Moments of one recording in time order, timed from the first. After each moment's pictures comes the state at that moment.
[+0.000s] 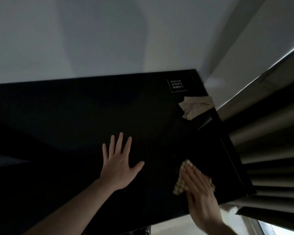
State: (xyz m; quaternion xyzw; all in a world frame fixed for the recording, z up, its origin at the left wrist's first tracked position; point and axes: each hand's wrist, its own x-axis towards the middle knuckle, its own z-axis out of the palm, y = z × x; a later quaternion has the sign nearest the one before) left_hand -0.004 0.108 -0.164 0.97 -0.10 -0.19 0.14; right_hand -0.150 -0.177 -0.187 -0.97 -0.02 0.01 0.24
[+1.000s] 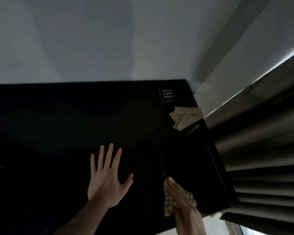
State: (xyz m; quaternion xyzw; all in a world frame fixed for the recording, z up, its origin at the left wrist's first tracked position) left_hand -0.016 0.104 -0.171 0.98 -0.08 -0.13 0.11; right_hand -0.149 -0.159 -0.171 -0.94 0.02 0.02 0.35
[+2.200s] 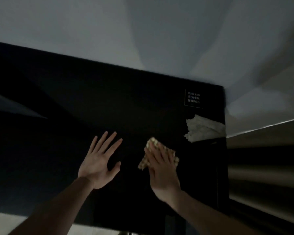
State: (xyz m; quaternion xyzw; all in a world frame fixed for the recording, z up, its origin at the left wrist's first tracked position) left_hand -0.013 0.100 -0.174 0.98 -0.04 -0.14 0.13; right_hand 0.009 -0.165 -0.178 -0.95 -0.22 0.16 0.16
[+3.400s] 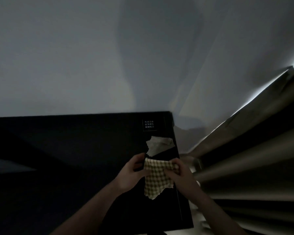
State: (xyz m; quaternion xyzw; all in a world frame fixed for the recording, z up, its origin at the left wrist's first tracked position) left_hand 0.031 -0.087 0.001 0.69 0.07 -0.31 0.66; right_hand -0.001 -0.320 0.025 -0.76 0.11 0.17 0.61
